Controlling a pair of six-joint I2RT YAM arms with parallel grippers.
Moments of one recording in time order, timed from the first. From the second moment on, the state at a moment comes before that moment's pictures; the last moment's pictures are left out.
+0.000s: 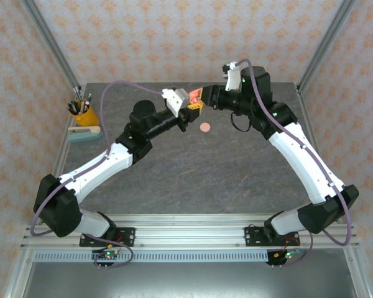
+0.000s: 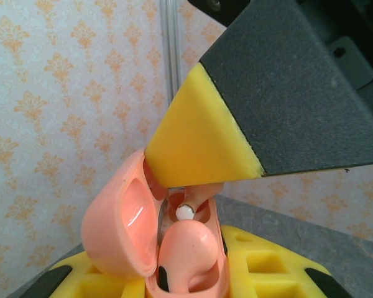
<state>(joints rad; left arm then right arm) -0.58 1.41 1.11 0.37 0.33 0.03 0.50 1.42 1.63 -0.57 -0.32 0.46</state>
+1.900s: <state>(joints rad) -0.58 1.43 1.17 0.17 0.36 0.16 0.50 1.38 1.71 -0.74 -0.23 0.23</state>
